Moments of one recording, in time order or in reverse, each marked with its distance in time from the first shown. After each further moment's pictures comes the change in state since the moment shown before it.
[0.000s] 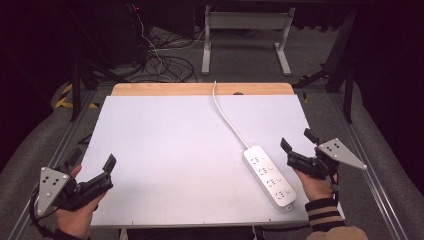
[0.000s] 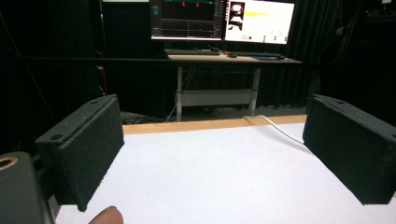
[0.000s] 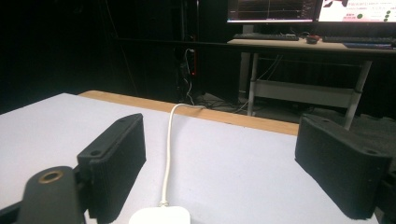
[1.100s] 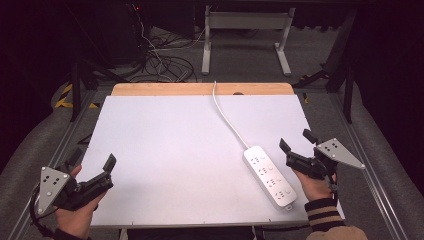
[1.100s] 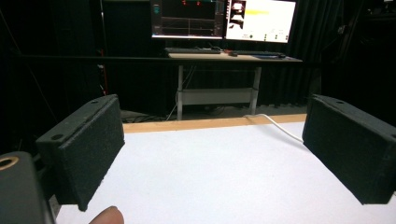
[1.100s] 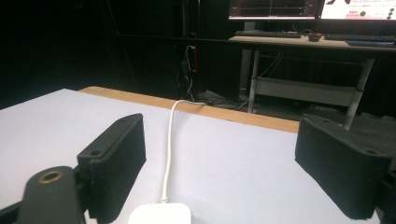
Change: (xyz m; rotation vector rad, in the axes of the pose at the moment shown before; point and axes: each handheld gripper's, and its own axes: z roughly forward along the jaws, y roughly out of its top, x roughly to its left) left arm -0.001 0.000 0.001 0.007 0.000 0.004; right arm 0.001 -0.002 0.001 0.012 0.005 -0.005
